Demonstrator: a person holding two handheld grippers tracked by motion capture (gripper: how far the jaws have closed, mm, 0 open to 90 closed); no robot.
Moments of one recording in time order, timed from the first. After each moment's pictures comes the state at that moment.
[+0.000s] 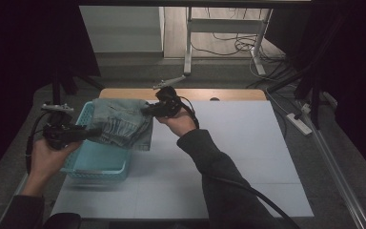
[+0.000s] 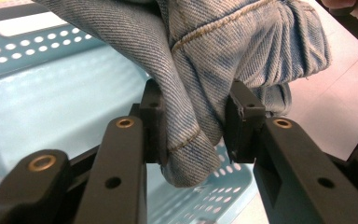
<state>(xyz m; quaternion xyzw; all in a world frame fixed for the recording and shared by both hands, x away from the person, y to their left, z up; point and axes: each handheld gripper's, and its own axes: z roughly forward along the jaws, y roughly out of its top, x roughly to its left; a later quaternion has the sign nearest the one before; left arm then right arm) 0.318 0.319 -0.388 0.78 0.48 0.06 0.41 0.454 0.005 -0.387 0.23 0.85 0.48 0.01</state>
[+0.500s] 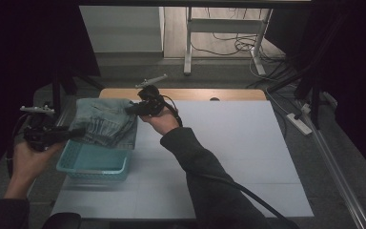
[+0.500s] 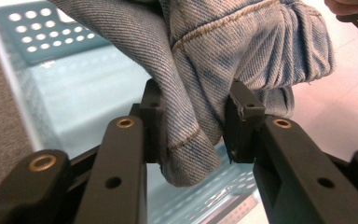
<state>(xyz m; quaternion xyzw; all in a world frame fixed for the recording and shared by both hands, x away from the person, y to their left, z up) 0.308 0.363 -0.394 0.76 0.50 0.07 0.41 0.456 0.053 -0.392 0.22 0.85 0.49 0.00</state>
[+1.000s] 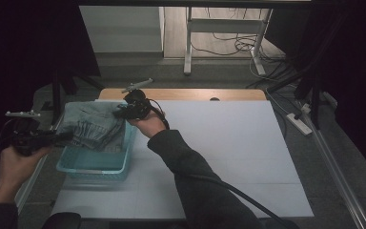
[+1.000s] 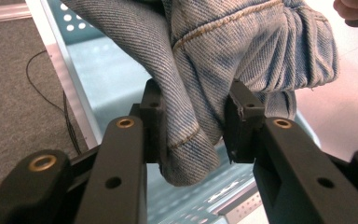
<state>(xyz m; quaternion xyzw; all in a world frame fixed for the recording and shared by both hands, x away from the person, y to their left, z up) 0.300 0.394 -0.411 0.75 0.53 0.08 0.40 0.452 0.091 -0.408 0.21 0.85 0.48 -0.01</state>
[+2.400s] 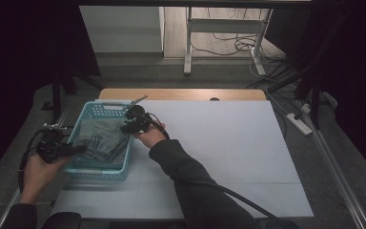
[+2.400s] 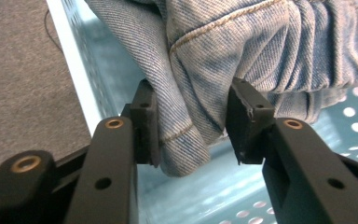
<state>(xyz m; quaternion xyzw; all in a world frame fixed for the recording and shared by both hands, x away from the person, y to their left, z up) 0.321 0.369 -0.478 0.77 0.56 0.07 0.30 0.454 0.097 -0.473 0.23 0.89 0.40 0.02</state>
